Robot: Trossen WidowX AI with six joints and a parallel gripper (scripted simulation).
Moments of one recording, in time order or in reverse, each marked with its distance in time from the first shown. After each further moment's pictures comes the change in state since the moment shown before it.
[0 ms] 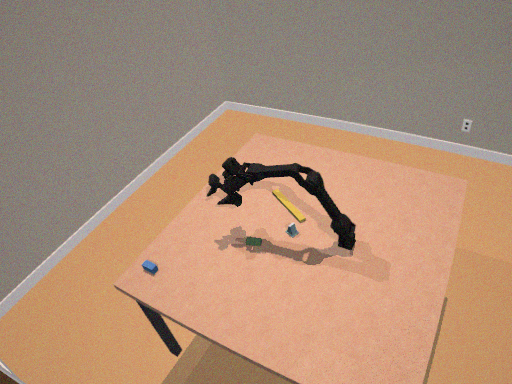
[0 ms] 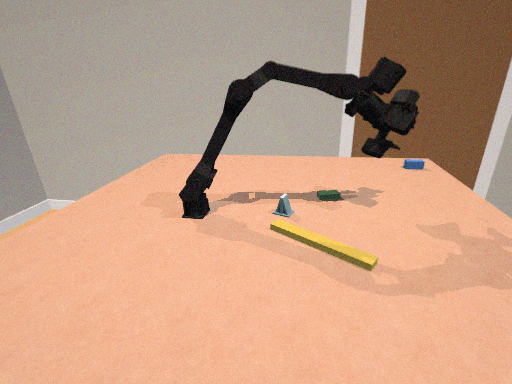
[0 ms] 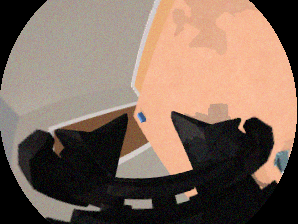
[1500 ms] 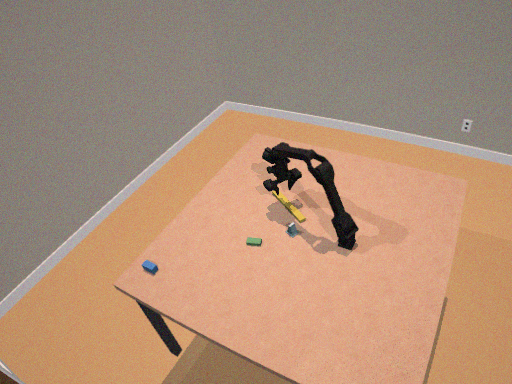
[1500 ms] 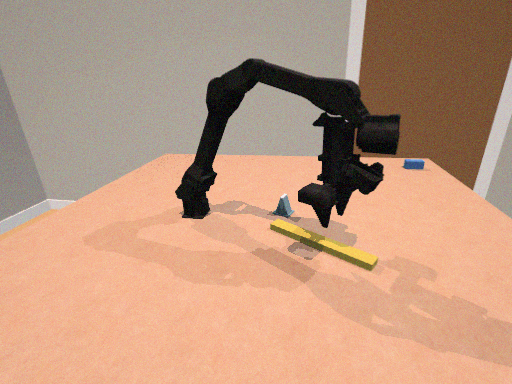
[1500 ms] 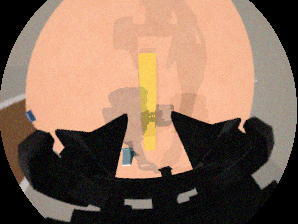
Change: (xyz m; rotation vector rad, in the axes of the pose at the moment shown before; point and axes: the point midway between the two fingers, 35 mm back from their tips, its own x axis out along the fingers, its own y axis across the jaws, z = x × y) arm -0.188 -0.256 0.132 -0.427 0.219 -0.964
